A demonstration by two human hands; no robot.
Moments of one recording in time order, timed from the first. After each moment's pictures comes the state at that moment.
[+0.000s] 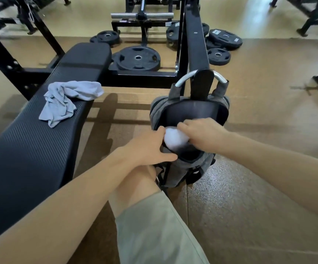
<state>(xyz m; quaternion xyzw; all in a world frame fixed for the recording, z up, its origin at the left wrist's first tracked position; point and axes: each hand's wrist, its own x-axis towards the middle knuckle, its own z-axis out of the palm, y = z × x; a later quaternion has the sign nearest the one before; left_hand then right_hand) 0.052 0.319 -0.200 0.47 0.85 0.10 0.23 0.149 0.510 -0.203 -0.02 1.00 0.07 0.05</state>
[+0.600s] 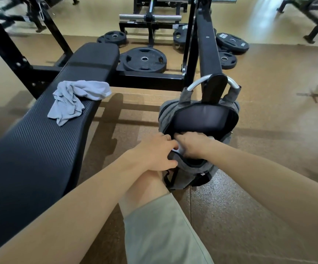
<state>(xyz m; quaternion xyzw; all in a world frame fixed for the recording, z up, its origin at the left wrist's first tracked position) 0.048 0.313 -0.204 0.55 0.82 0.01 0.18 0.109 0.481 -0.238 0.08 0.97 -0.05 0.23</state>
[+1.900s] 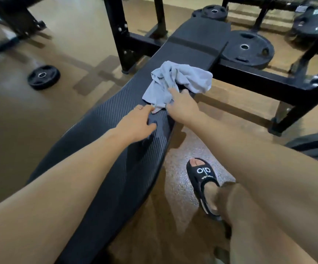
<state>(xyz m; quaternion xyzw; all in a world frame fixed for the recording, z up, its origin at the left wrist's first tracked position) -0.178 0.068 -0.241 0.13 0.97 0.14 0.17 -0.217 0.245 -0.278 0.01 0.96 -0.27 0.07</state>
